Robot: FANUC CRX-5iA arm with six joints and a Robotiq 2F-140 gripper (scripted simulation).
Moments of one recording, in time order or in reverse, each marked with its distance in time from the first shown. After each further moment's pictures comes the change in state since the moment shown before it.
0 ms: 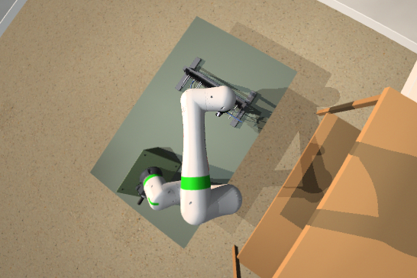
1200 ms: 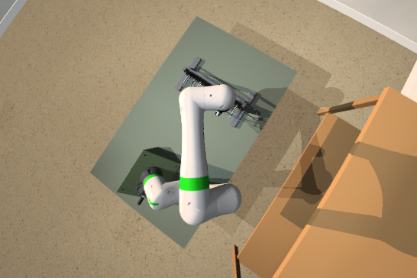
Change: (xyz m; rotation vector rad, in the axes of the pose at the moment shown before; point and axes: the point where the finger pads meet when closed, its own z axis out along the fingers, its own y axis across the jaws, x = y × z) arm 0.005 -0.001 -0.019 0.003 0.006 -0.003
